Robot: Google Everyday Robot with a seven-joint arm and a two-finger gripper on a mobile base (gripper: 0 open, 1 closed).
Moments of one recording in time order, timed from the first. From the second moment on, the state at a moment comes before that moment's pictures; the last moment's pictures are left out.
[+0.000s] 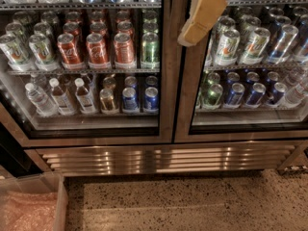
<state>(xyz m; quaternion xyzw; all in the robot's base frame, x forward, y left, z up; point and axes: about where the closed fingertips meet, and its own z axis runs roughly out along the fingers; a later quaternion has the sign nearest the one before) 0.550 -0.064 1.074 -0.66 0.65 0.00 0.38</state>
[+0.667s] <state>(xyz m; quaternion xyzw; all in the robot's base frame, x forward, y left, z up) 0.563 -0.060 1.072 -0.66 0.65 0.00 0.38</state>
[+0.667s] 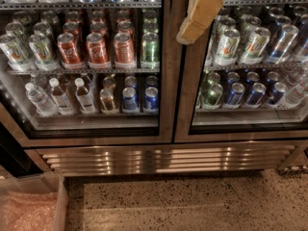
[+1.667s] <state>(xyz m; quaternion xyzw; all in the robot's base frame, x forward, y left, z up) 0.568 -0.070 1.061 -0.65 0.67 -0.01 0.36</state>
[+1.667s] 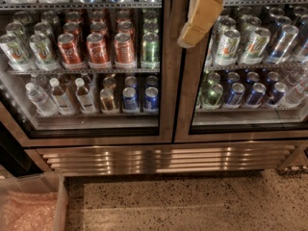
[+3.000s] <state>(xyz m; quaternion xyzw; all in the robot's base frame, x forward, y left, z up) 0.574 -0.088 1.060 -0.62 0.70 -0.04 0.35</state>
